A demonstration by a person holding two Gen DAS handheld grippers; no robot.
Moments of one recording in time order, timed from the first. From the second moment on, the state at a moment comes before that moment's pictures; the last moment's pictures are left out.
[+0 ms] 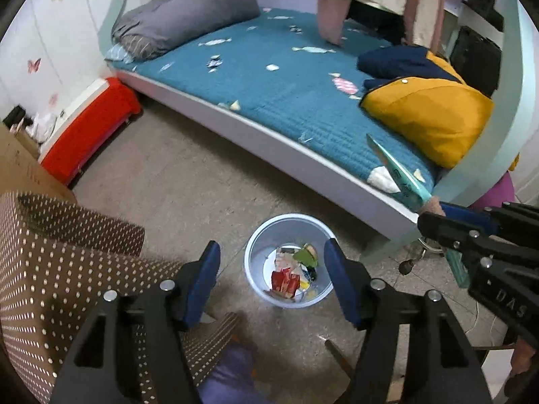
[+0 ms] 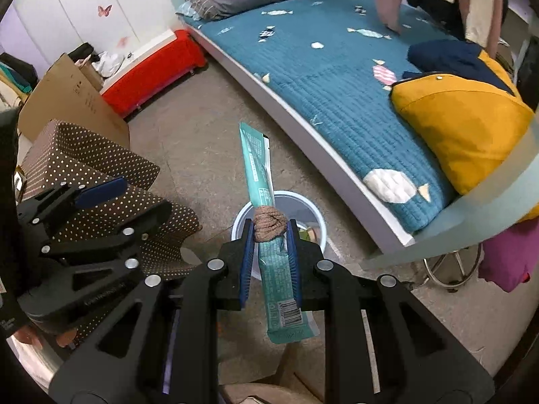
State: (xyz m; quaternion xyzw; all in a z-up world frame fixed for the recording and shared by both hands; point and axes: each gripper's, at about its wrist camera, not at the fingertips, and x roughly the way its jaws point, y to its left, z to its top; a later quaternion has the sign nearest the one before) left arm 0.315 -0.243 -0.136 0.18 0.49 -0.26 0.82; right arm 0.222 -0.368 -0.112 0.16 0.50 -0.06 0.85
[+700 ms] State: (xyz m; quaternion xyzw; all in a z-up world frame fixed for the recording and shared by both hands) left arm 0.321 -0.190 -0.130 0.16 0.49 -0.21 0.83; right arm 0.243 -0.345 -0.132 0.14 0.52 -0.06 0.84
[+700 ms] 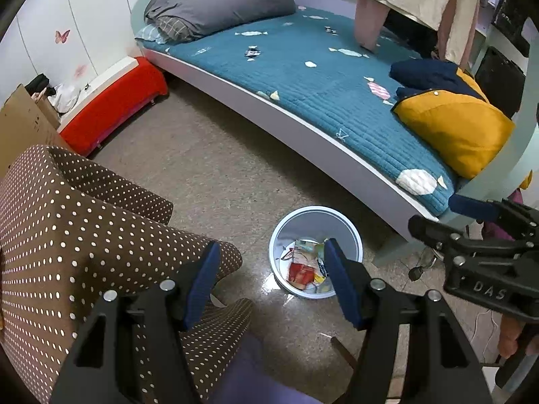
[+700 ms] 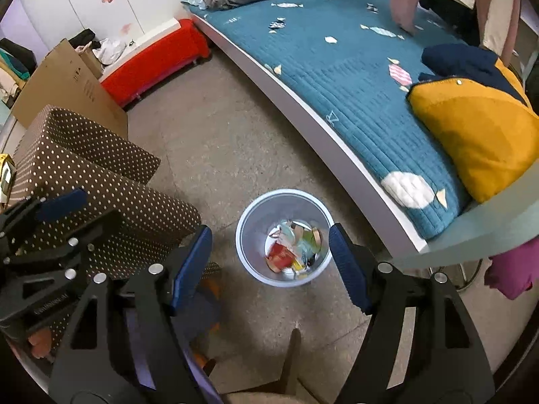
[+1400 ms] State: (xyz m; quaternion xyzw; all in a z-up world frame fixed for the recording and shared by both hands) left arm 0.284 -0.178 -0.095 0.16 0.46 -0.21 0.85; right arm 0.195 -0.319 -0.082 0.13 0.47 -0.06 0.87
